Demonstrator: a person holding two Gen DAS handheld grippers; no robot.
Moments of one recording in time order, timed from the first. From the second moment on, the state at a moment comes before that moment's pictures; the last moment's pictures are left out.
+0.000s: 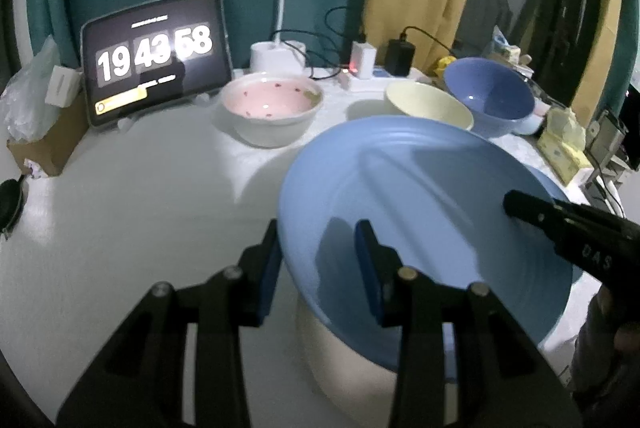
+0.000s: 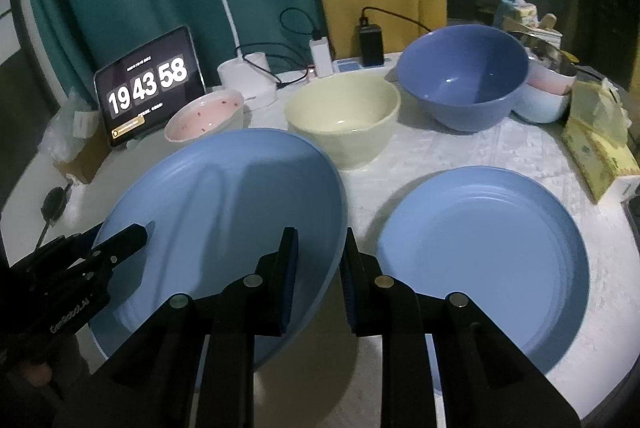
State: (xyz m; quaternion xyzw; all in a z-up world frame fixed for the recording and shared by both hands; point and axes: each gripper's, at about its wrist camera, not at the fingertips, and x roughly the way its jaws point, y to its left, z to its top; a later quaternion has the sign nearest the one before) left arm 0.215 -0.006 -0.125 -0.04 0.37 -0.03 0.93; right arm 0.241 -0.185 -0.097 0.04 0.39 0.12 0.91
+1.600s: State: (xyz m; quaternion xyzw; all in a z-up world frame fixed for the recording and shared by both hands) left arm 0.241 -0.174 -0.136 0.06 0.40 -0.10 0.91; right arm 0.241 -0.351 -0.123 0.11 0.38 0.05 0.92
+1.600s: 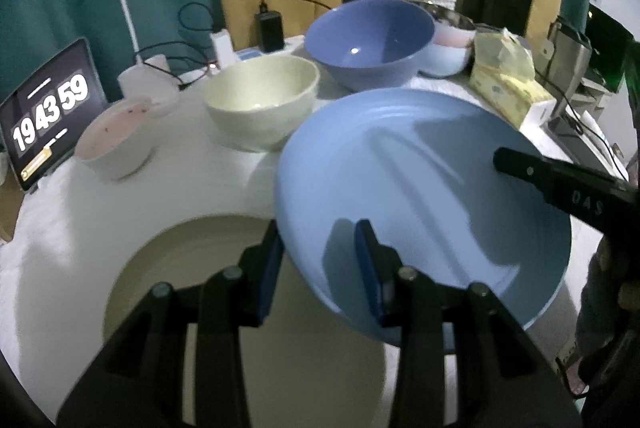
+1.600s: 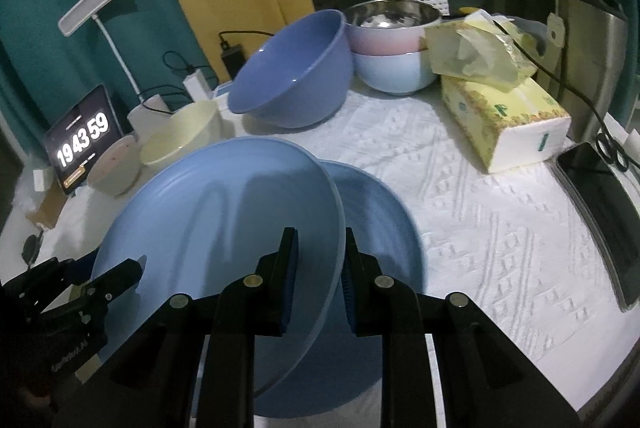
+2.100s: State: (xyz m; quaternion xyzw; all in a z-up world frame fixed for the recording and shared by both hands) left arm 0.254 -0.201 -0.155 0.08 0.42 -0.12 0.89; right arm 0.248 -0.371 -0.137 0.12 0.40 0.02 0.91
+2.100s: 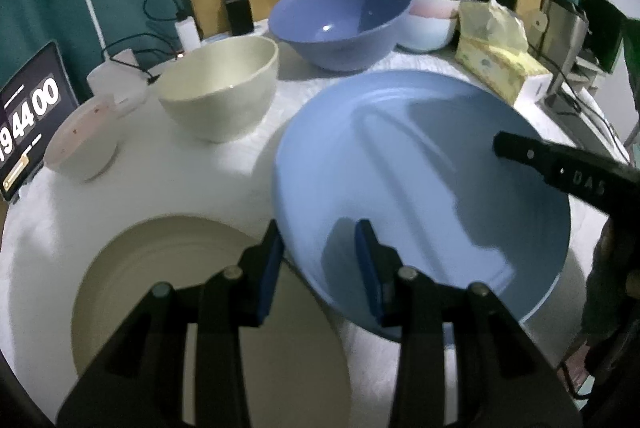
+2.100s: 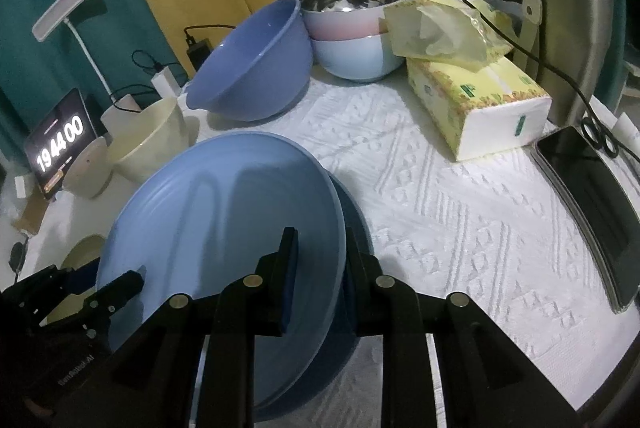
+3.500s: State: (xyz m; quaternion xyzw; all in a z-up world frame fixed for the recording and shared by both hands) left arm 0.205 -0.113 -0.109 0.00 0.36 -0.10 0.93; right arm 0.211 -0.277 -0.097 -0.01 0.36 0.00 0.93
